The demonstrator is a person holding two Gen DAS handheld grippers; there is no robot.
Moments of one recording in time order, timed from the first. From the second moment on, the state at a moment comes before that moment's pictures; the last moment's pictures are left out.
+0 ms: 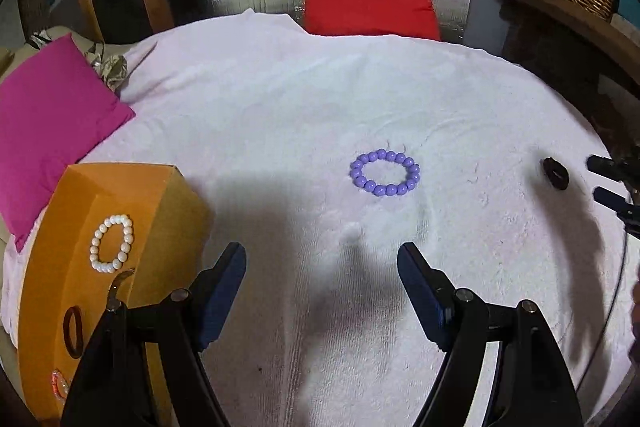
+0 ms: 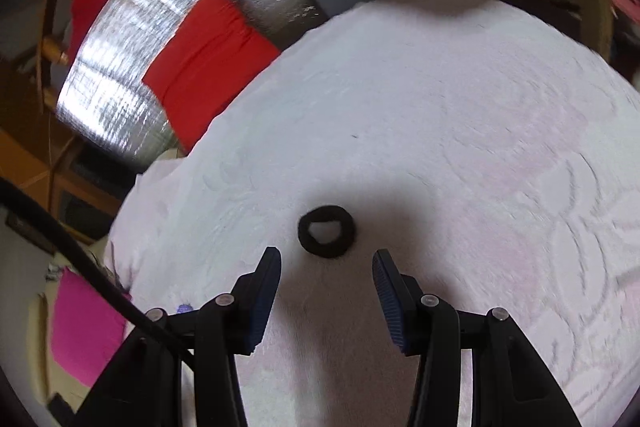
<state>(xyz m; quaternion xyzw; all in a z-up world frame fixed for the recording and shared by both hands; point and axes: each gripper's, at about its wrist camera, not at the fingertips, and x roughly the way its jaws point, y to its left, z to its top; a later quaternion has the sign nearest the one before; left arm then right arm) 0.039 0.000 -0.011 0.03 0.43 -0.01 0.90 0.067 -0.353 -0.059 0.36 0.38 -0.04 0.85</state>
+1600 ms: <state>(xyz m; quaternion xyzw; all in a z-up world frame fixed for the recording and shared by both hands) 0.060 -0.027 -0.036 -0.04 0.45 -0.16 0.88 0.073 -0.326 -0.059 0.26 0.40 -0.01 0.88</state>
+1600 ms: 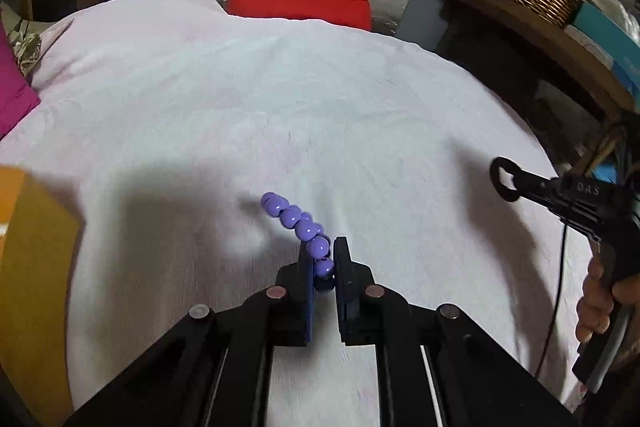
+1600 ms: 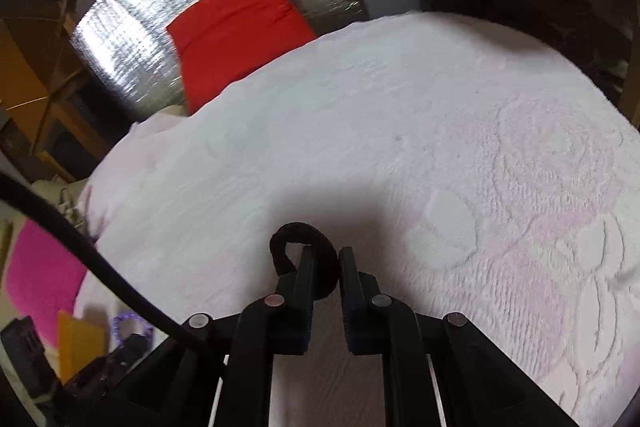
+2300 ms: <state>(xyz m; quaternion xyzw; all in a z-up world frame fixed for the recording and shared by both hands) -0.032 -0.017 -0.041 0.00 0.49 -0.19 0.85 -0.022 -0.238 -0.067 0.20 0.47 0.08 0.85</state>
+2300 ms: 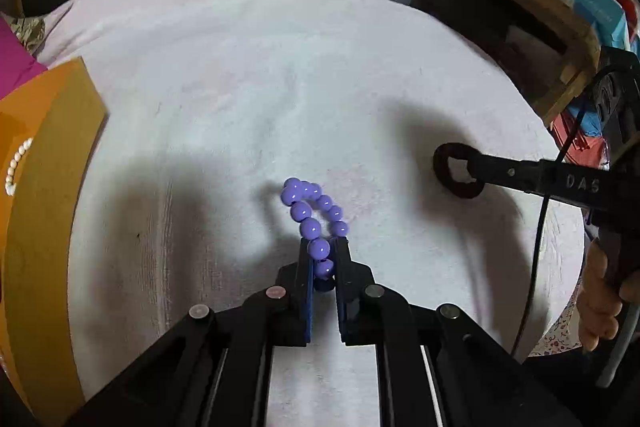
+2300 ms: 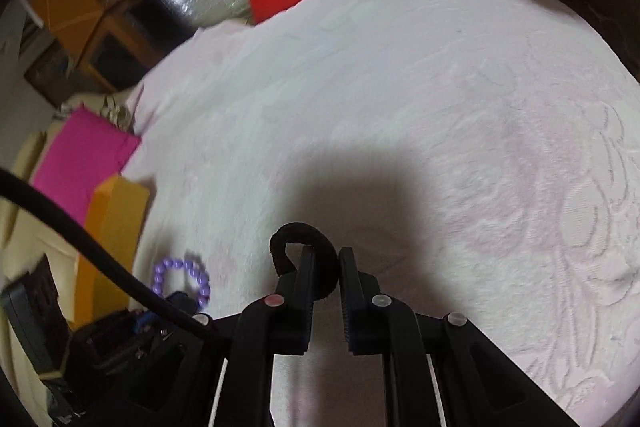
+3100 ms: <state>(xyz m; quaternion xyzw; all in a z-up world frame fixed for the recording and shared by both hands) -0.038 -0.013 -0.046 0.05 0.49 -0.21 0.84 -0.002 -0.221 -0.071 0.13 0.51 0.09 0.85</state>
